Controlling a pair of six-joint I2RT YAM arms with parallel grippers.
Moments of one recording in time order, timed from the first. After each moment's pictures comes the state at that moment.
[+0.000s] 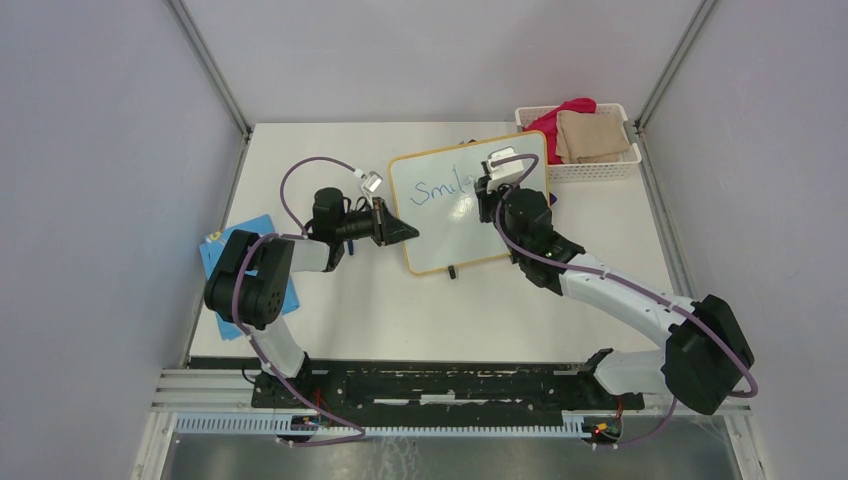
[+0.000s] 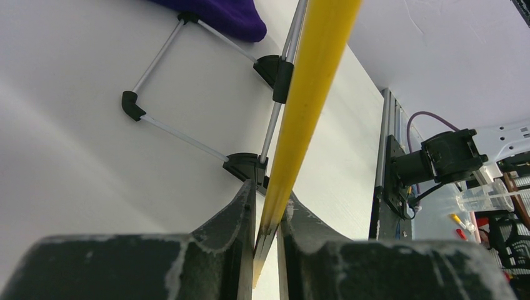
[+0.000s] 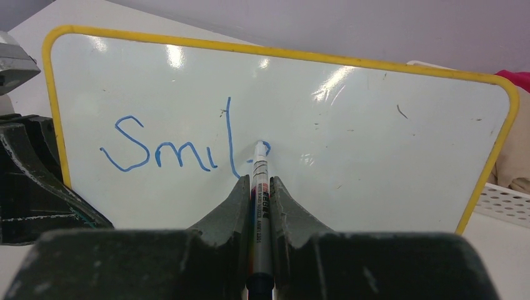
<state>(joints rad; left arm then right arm) -0.24 1.74 0.69 0.77 0.97 -0.48 0.70 1.29 0.85 0.33 0.37 -0.01</state>
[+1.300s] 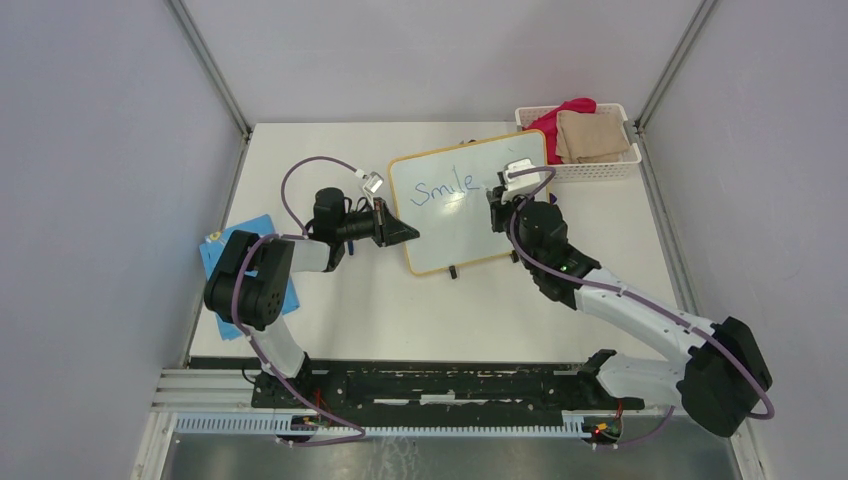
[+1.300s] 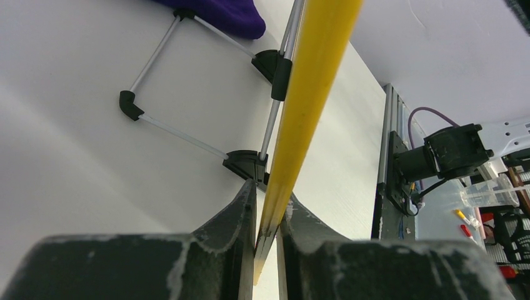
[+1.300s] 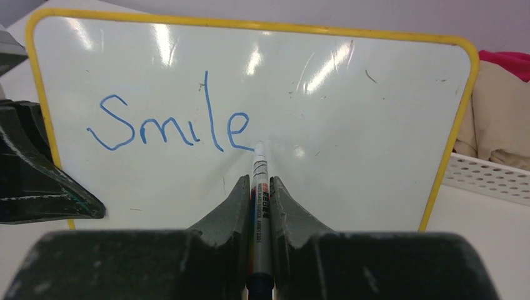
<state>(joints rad) -0.24 1.74 0.69 0.76 0.97 -0.46 0.70 1.19 0.75 0.32 0.41 0.00</state>
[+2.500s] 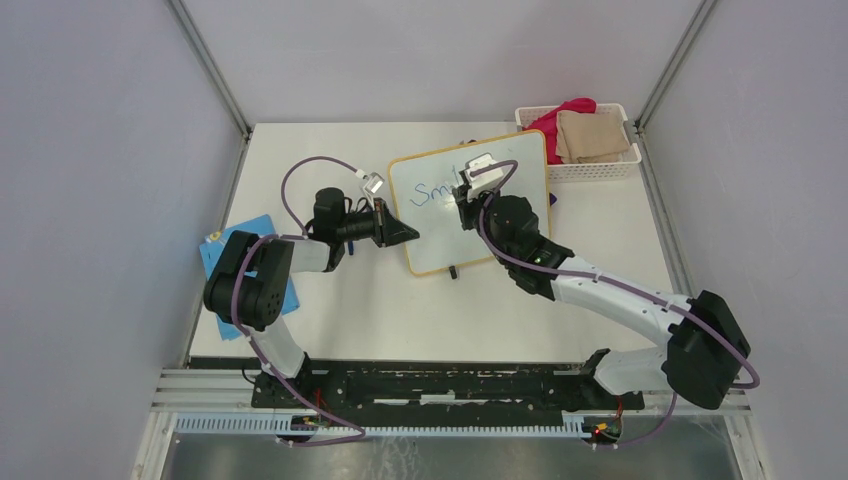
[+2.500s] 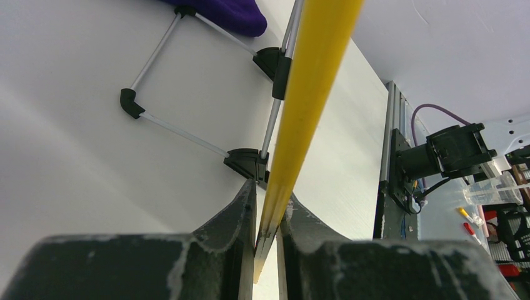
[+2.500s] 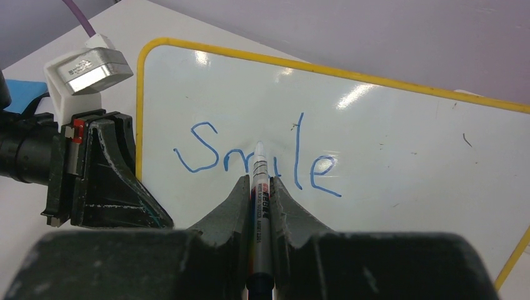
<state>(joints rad) -0.24 1.73 0.69 0.74 0.97 -0.44 0.82 1.31 0.89 0.34 0.38 -0.04</state>
